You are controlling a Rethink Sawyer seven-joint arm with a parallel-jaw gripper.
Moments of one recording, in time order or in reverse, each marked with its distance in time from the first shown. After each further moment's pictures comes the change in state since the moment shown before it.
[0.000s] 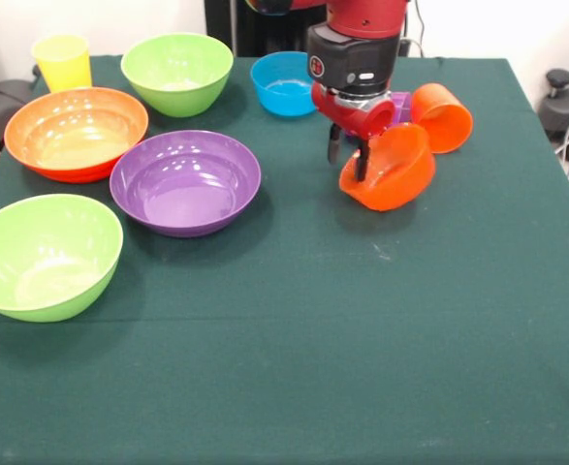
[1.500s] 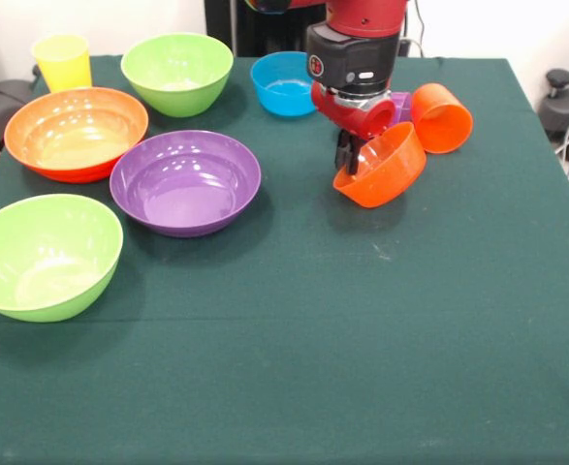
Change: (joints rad) arm -0.008 -0.009 0.007 0.000 0.000 0.000 0.000
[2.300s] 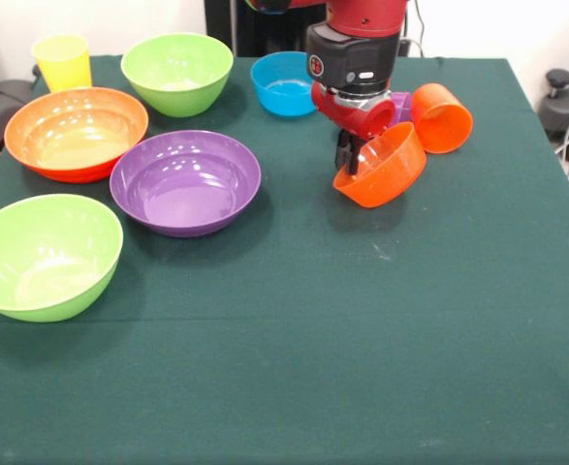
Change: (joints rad) arm 0.001 0.000 -0.001 0.000 0.000 0.000 0.000
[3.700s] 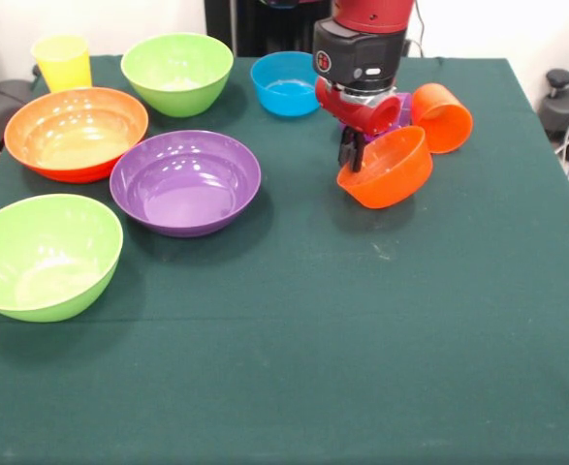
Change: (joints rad) arm 0.031 -0.010 -0.019 0.000 0.000 0.000 0.000
